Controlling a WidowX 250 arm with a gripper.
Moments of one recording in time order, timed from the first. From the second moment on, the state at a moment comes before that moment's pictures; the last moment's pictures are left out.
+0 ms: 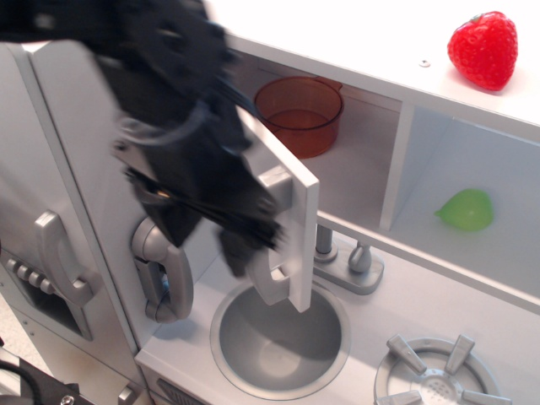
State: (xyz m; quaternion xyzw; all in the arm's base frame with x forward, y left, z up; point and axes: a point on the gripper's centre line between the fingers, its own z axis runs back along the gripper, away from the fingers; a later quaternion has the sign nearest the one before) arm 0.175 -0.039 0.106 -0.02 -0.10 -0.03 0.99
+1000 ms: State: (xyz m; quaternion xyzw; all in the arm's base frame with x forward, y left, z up) arm 0.223 -0.154 0.099 -0.09 -0.02 -0.01 1.00
